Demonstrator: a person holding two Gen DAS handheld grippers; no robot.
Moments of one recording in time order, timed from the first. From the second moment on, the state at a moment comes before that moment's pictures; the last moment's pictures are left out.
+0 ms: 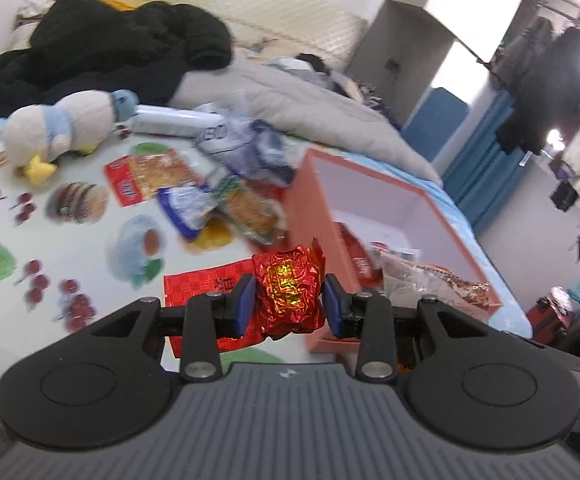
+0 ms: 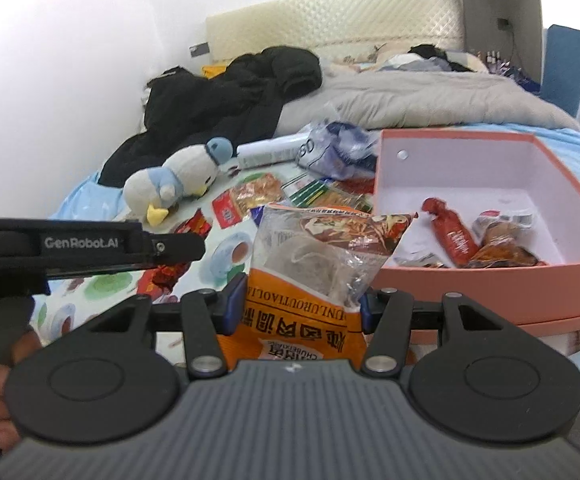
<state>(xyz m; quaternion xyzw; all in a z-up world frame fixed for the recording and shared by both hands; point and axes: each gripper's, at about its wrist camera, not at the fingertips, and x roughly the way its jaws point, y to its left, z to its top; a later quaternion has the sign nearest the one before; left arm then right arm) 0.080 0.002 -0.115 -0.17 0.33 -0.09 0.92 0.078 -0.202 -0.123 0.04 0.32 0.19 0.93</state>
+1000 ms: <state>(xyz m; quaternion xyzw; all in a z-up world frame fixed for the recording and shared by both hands) 0.254 -0.165 -0.113 -0.13 0.39 -0.22 0.89 0.161 -0.340 -0.114 0.09 0.32 0.07 0.94</state>
